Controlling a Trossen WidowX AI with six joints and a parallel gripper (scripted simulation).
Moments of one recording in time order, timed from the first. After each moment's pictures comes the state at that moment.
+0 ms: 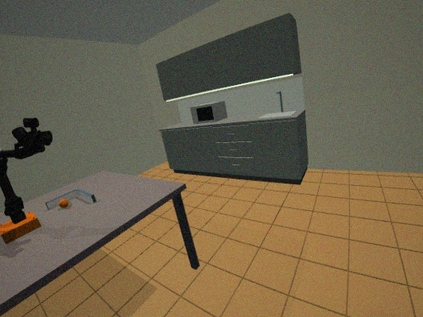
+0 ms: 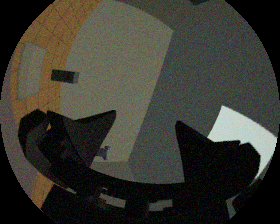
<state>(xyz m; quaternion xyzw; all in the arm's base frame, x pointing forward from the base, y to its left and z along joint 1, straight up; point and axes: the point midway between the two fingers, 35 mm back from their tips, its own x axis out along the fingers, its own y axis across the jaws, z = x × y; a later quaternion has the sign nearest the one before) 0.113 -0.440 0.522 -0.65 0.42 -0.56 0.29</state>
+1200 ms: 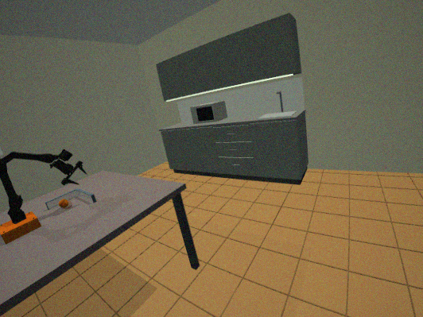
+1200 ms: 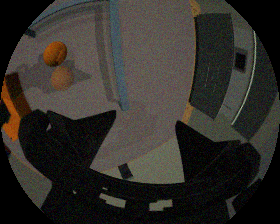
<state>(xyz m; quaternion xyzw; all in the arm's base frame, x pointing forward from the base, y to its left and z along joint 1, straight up) 0.369 -0.154 0.154 -0.58 0.45 0.17 0.66</state>
